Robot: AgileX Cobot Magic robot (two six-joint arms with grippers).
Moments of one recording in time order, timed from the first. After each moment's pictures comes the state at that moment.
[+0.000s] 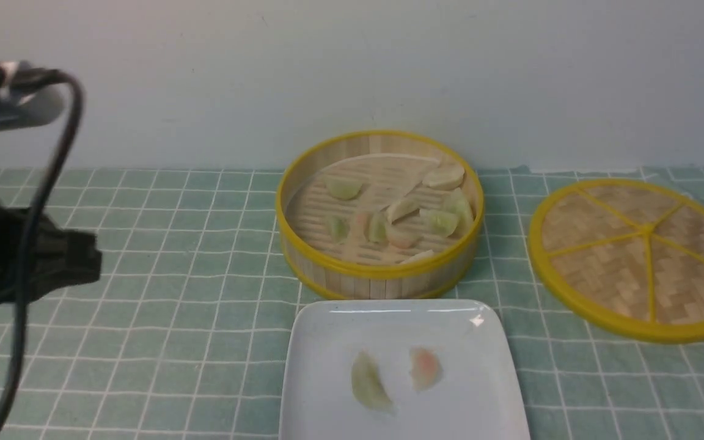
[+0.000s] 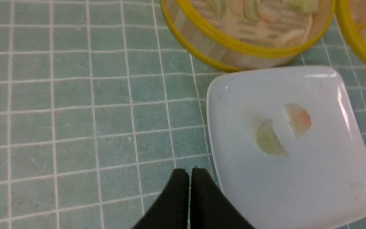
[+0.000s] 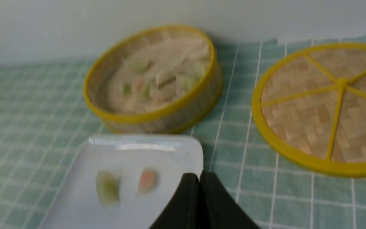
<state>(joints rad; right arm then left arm) 0.06 0.62 -0.78 0.40 0.99 -0.12 -0.06 1.10 -1.02 -0.39 0.99 0.16</state>
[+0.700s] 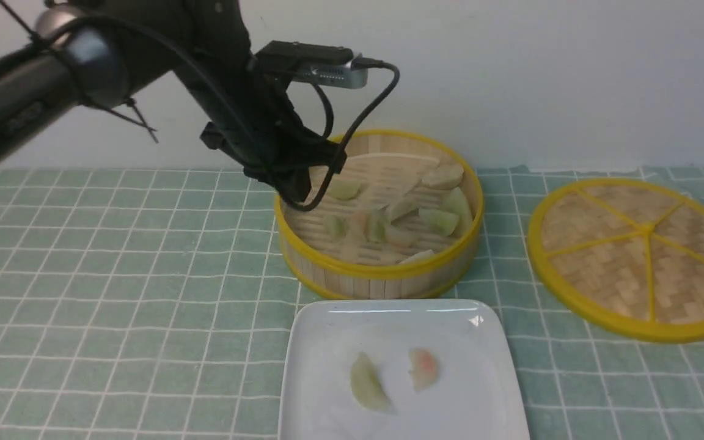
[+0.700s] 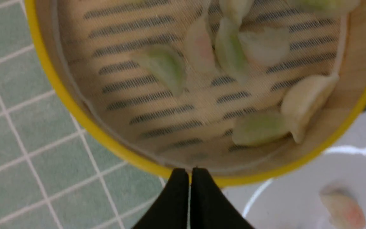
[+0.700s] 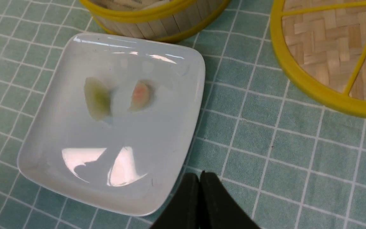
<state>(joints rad) 0.06 0.79 -0.85 0.40 1.15 -0.22 -0.35 2.06 -1.89 -0.20 1.10 0.09</state>
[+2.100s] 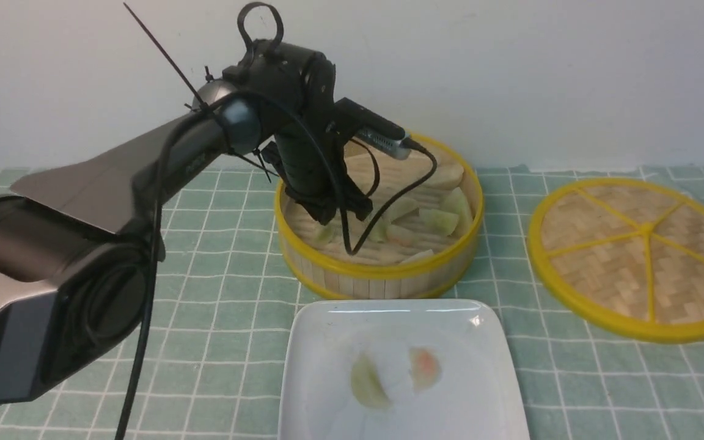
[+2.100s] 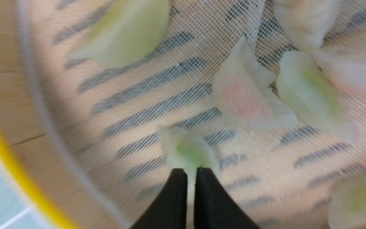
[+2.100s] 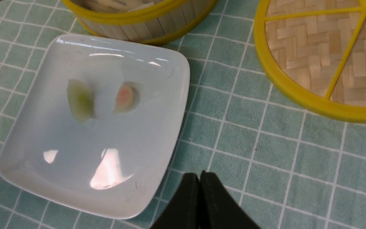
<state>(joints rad) 0.06 0.79 -0.85 0.36 1.14 -0.22 -0.43 2.34 -2.17 0.03 1.16 0.20</state>
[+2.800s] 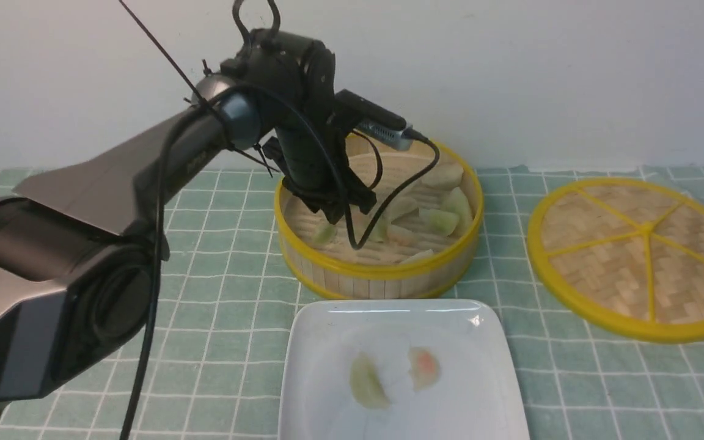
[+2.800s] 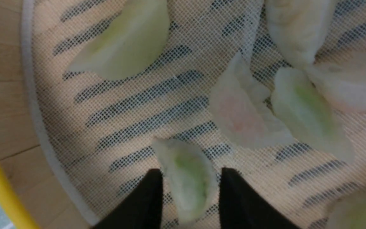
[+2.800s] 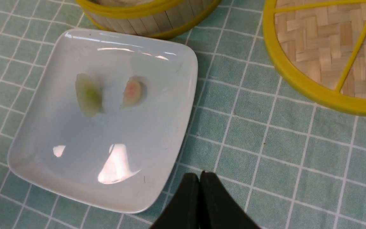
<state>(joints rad) 0.06 0.79 -0.85 0.38 1.15 -0.22 -0.43 2.38 -2.20 0.01 1.14 0.16</state>
